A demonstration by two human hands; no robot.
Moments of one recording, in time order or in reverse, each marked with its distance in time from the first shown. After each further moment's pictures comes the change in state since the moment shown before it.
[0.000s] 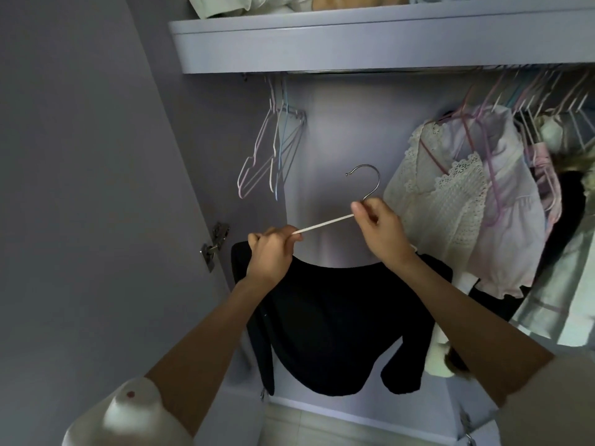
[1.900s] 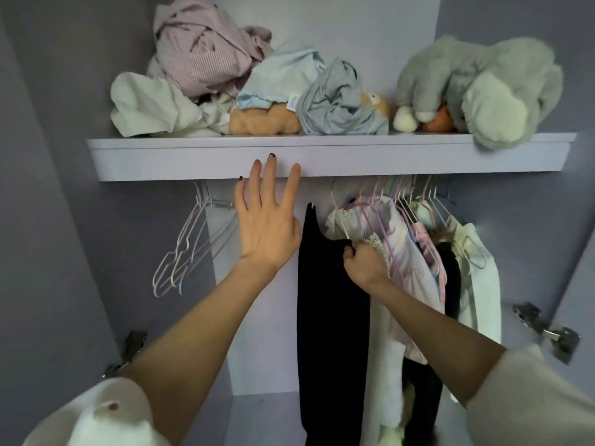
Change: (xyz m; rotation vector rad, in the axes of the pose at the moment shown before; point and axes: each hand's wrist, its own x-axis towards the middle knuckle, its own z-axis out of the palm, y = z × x) left_hand 0.110 0.142 -0.041 0.348 0.585 0.485; right_hand 0.069 0.010 -0.091 -0.428 0.098 0.214
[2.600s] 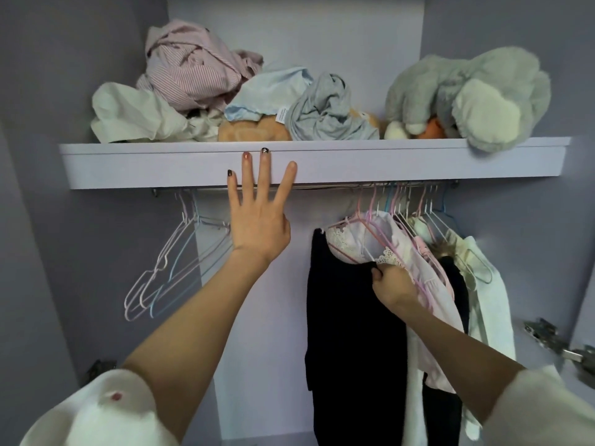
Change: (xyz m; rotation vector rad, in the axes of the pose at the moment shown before) left_hand 0.025 0.001 0.034 0.108 -0.010 0.022; right_hand 0.034 0.077 0.003 -0.095 0.106 0.063
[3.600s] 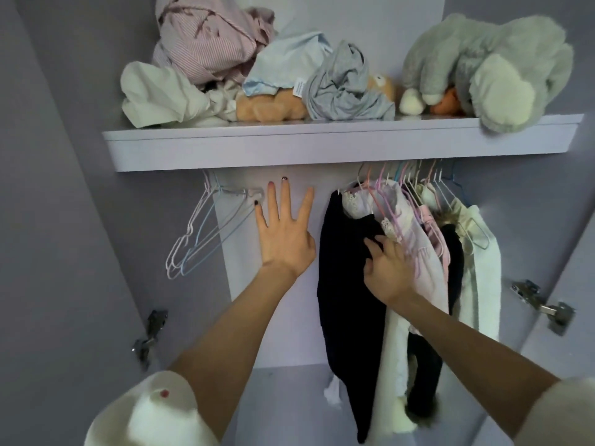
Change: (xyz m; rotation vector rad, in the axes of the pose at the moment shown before) left_hand -0.056 0.013 -0.037 -0.176 -0.425 -0.071; right_hand -0.081 -0.039 -0.017 -0.236 -0.058 -0.206
